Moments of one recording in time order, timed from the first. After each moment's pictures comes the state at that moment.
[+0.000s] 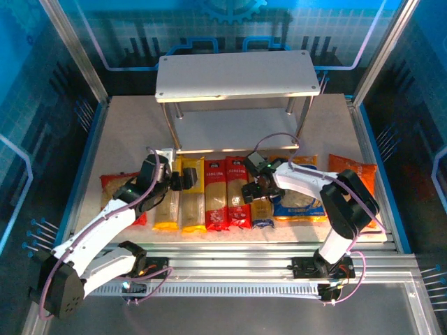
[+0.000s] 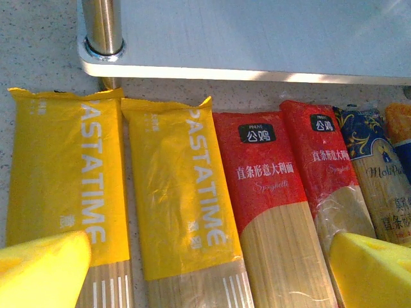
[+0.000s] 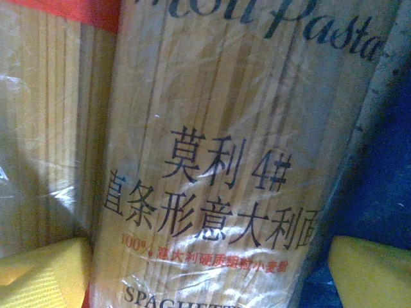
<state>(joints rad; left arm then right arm) -0.40 0.99 0.64 -0.34 -0.04 -0.46 0.66 1.70 1.02 -0.73 0.10 0.45</state>
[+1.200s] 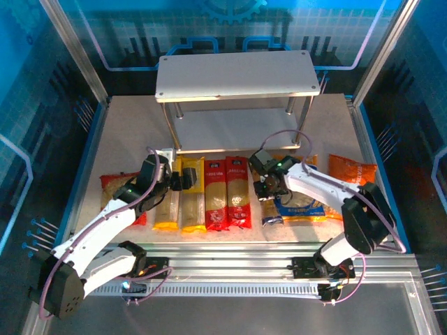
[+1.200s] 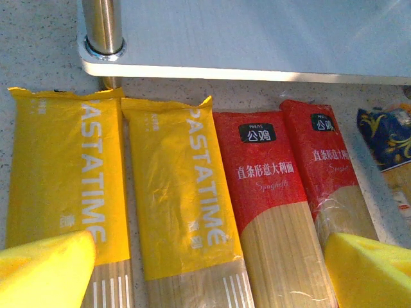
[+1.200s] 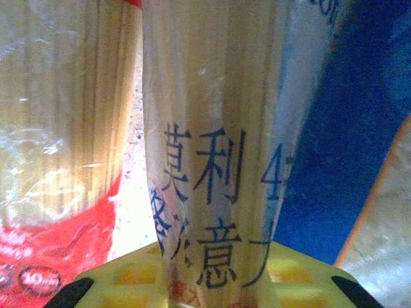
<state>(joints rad) -0.40 0.99 0.64 -0.34 -0.04 -0.46 0.66 1.51 1.03 -0.89 0.08 0.45</state>
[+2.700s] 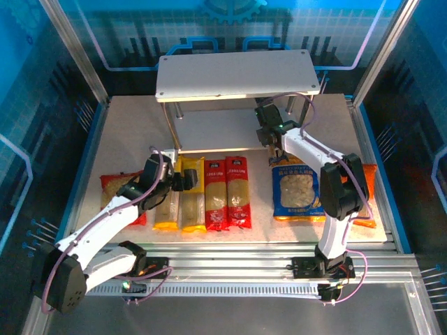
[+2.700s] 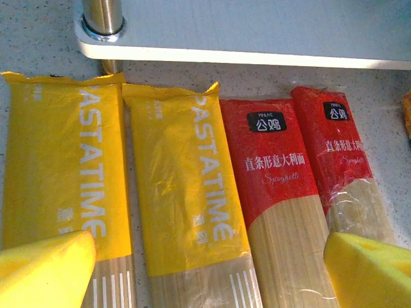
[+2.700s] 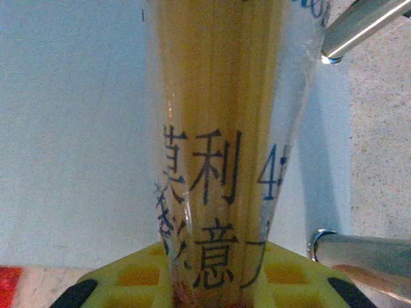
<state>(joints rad) -0.40 1.04 0.65 -0.34 -0.03 -0.46 0.42 1.87 1.46 -0.54 0.43 0.05</state>
